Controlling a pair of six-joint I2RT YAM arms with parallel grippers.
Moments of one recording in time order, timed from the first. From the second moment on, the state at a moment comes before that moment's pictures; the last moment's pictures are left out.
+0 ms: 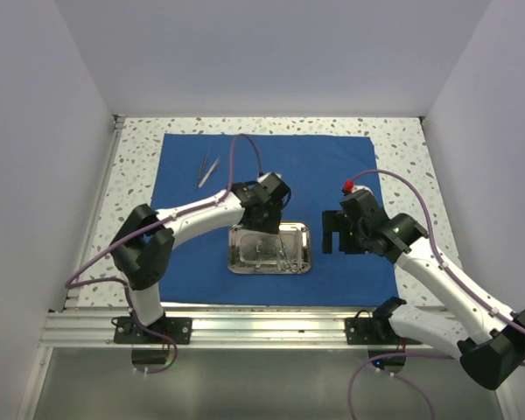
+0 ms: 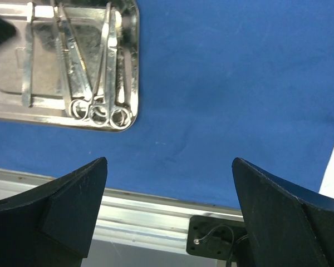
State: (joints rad) left arm -0.82 1.82 1.38 -0.68 -0.23 -0.61; right arm 0.60 1.00 0.94 -0.97 0.18 0.53
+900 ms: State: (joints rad) left arm -0.99 1.83 1.19 -0.78 -0.22 -0.97; right arm 0.60 0.93 0.94 -0.98 0.08 0.49
